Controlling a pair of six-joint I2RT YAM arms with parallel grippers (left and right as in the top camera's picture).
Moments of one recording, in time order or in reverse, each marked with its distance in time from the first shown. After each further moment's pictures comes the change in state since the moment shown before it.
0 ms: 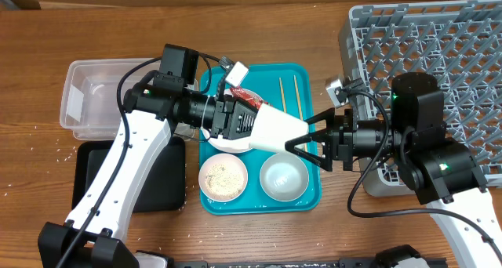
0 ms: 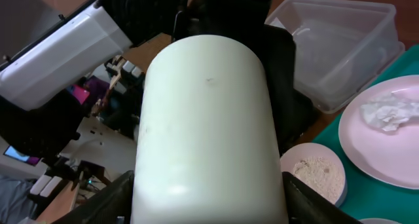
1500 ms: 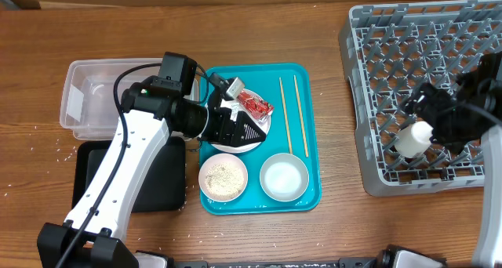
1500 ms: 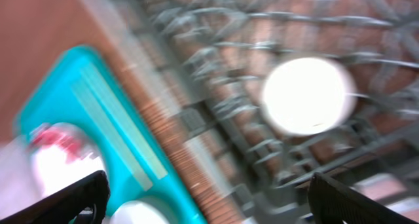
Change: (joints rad) left arm 0.012 0.000 0.000 -0.230 -0.602 -0.120; right arm -0.557 0.264 0.267 -0.610 0.797 0.129
